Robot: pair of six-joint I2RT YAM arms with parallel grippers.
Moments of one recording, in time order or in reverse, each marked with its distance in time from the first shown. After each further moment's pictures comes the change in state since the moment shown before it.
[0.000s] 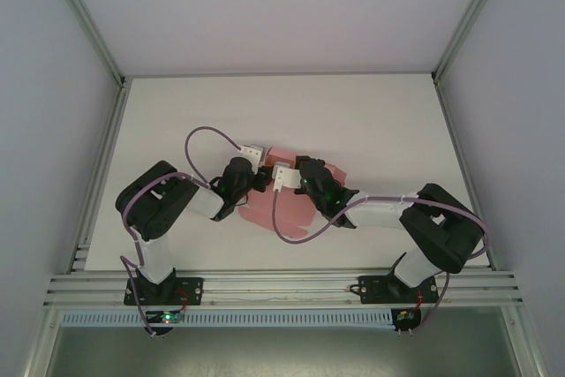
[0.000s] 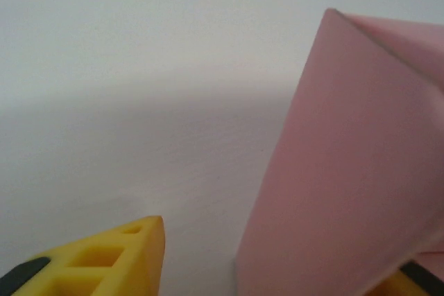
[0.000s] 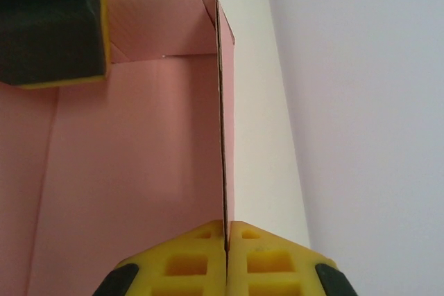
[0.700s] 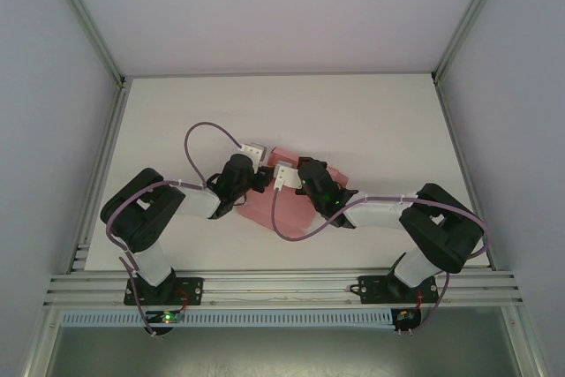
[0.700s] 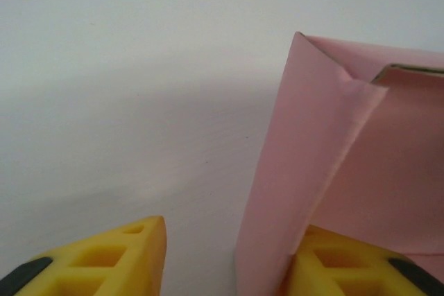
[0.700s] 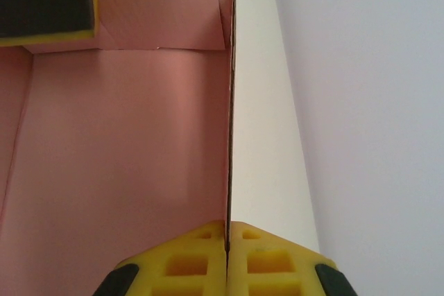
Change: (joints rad) left arm -0.018 -0.113 0.023 -0.191 0.005 0.002; right arm 0.008 0.002 0.007 -0.038 0.059 0.041
